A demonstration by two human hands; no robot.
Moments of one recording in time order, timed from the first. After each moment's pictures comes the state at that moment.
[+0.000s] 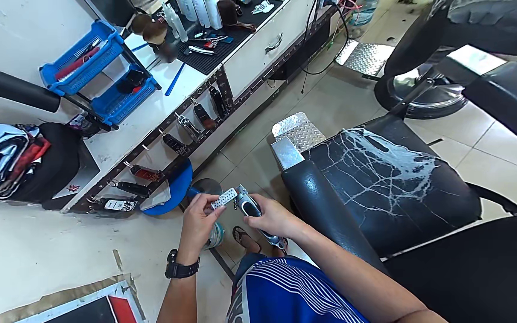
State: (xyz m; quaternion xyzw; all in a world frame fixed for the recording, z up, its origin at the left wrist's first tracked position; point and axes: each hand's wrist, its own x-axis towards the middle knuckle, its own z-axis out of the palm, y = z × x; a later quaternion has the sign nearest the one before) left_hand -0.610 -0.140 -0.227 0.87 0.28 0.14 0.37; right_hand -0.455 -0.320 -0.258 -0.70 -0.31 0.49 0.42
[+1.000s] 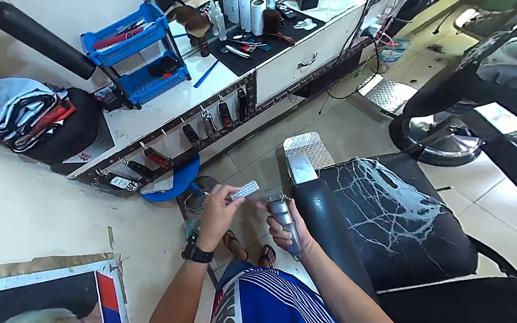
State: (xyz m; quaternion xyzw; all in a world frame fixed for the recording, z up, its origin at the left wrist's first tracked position) left_hand -0.586 -0.162 -0.232 0.84 0.29 0.17 0.43; right_hand -0.447 -0.340 -0.338 -0.07 -0.13 0.70 0.70
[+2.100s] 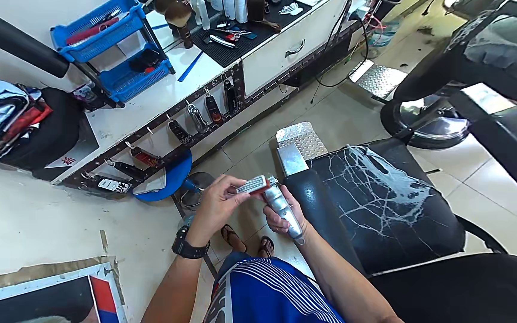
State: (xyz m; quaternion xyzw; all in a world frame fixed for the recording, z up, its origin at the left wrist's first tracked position) left_hand -0.565 -0.165 -0.208 0.83 0.20 0.13 0.50; right_hand -0.421 -0.337 -0.341 -0.01 -0.15 0.72 0.67
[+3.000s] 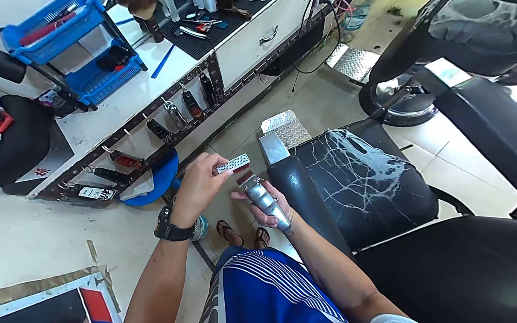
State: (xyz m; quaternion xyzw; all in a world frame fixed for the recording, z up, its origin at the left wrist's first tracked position) left_hand -0.534 -0.165 -0.166 0.92 0.17 0.08 0.33; right_hand -0.430 -0.346 -0.338 0.02 -0.17 0.73 0.66
